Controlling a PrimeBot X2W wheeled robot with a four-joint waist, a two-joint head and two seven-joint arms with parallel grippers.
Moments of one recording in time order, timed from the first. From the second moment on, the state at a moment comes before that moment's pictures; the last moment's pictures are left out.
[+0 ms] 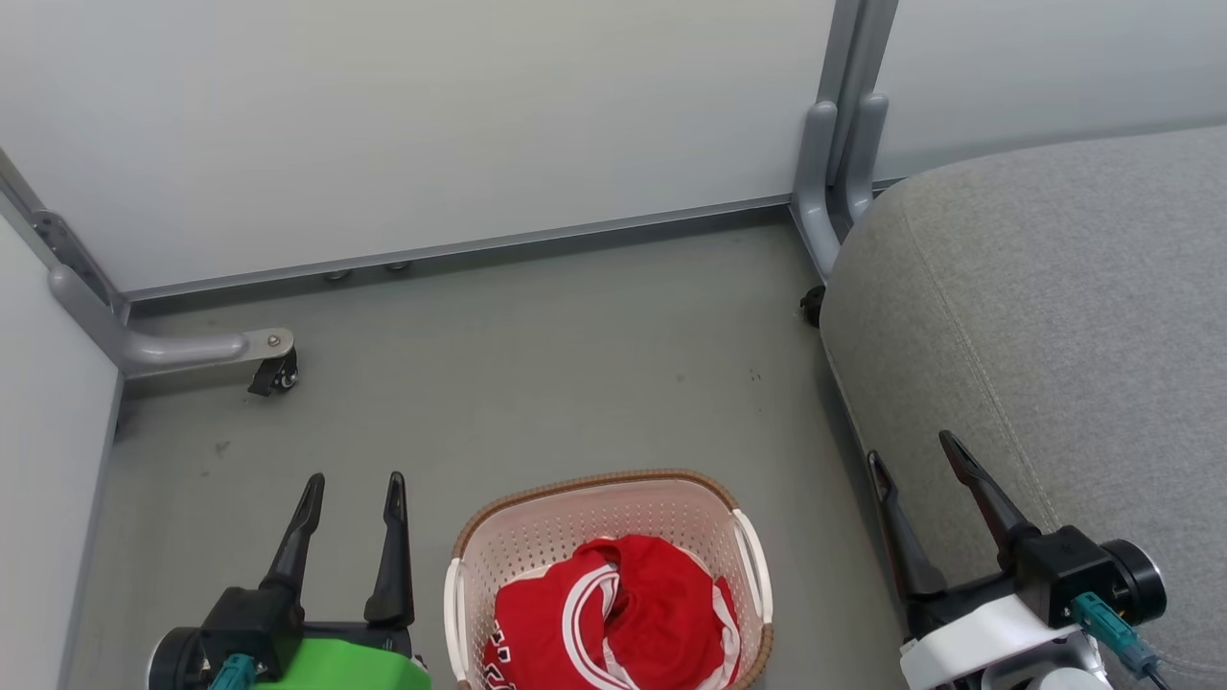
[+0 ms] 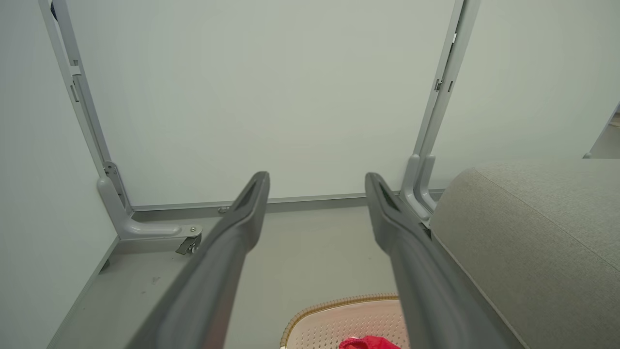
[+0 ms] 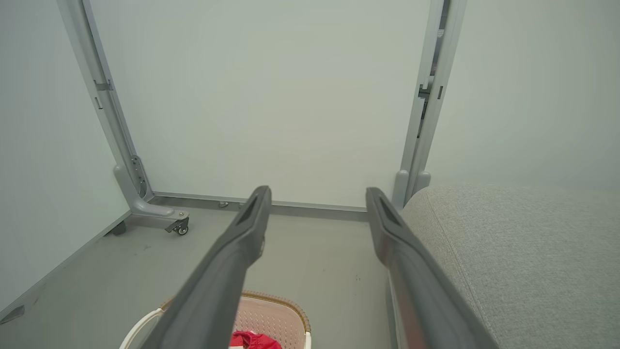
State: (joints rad) left arm 0.05 0.05 -0.09 0.11 -0.19 -0.10 -0.26; right arm 0.03 -0.05 0.08 0.03 0.07 0.13 -0.26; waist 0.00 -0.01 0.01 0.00
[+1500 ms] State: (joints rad) left arm -0.46 0.10 -0.54 0.59 -0.15 -0.13 -0.26; right arm -0.18 -0.05 0.04 -0.03 0.01 0.13 -0.26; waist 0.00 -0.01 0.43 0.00
